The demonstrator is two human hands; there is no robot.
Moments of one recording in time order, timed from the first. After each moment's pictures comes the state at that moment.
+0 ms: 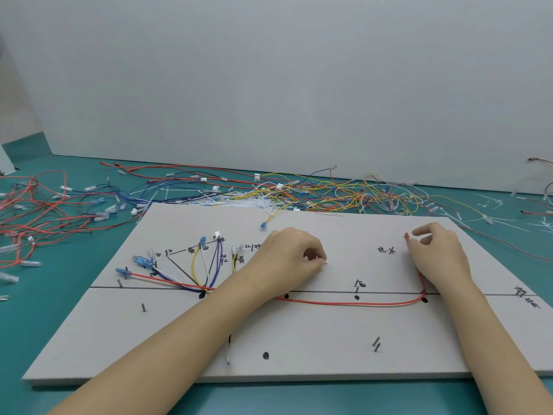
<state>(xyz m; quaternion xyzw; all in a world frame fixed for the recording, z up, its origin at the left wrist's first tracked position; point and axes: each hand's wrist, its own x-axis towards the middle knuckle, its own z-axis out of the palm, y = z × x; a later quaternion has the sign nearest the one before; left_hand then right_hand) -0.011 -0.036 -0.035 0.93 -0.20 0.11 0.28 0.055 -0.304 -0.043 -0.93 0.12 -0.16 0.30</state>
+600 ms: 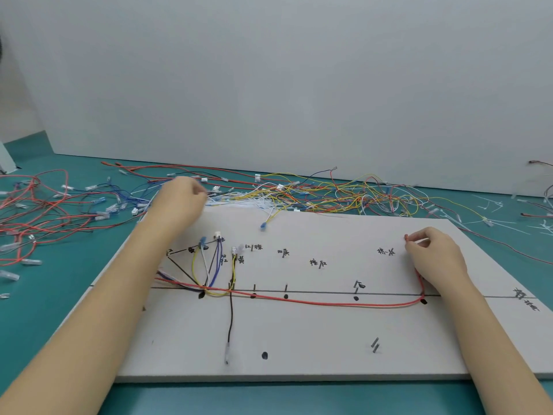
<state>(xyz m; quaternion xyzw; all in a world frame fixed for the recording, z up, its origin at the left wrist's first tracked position) 0.033 0.118 -0.011 0.93 0.15 0.19 0.27 0.056 -0.304 -0.045 -0.93 0.10 -0.14 0.33</state>
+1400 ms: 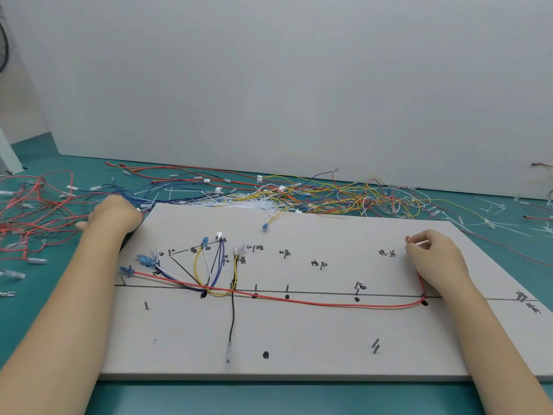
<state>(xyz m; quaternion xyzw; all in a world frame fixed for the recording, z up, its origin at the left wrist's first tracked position) 0.024 0.215 -0.036 0.88 0.42 0.07 0.22 0.052 -0.302 -0.042 -0.92 0.10 -0.13 0.34</state>
